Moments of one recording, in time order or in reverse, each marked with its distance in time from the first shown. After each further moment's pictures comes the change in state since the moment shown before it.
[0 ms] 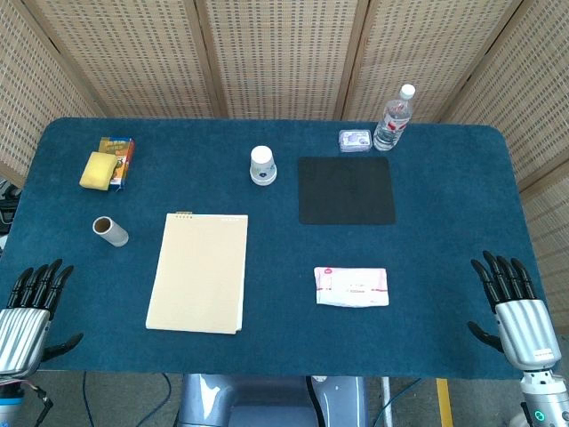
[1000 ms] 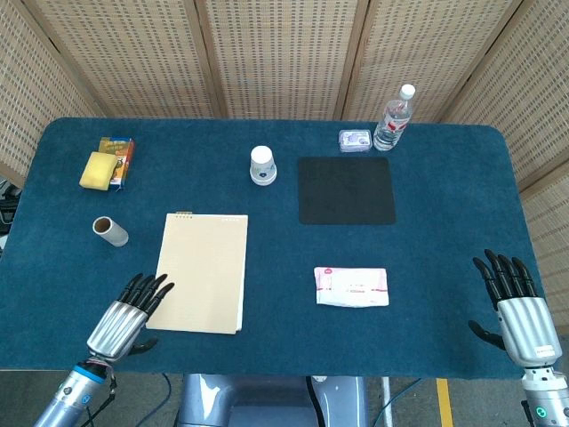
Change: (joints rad) left arm -0.190 -0.292 0.013 0.225 0.070 -0.317 0.007; right arm 0.010 0.007 0.004 0.000 0.026 -0.030 0.036
